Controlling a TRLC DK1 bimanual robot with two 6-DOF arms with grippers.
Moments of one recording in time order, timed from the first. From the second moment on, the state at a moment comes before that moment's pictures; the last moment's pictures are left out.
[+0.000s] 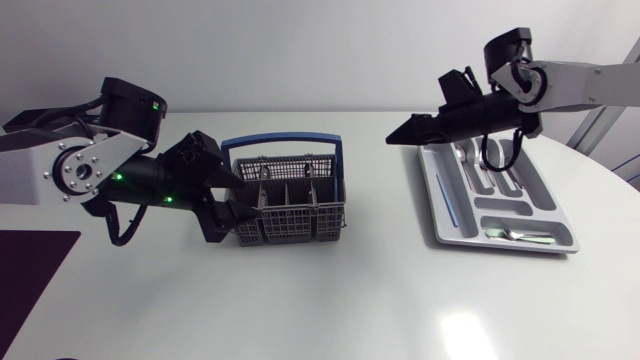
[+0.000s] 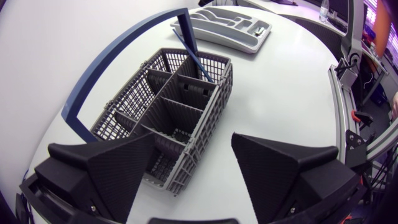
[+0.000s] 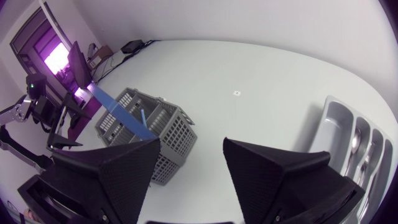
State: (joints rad) left arm -0.29 1.43 0.88 -0.31 0.46 0.65; right arm 0.06 1.83 1.37 -0.41 -0.71 -0.17
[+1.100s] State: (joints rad) left arm -0.34 1.46 0.88 -0.32 0.46 0.65; right arm 0.26 2.10 1.65 -0.59 -0.82 -0.21
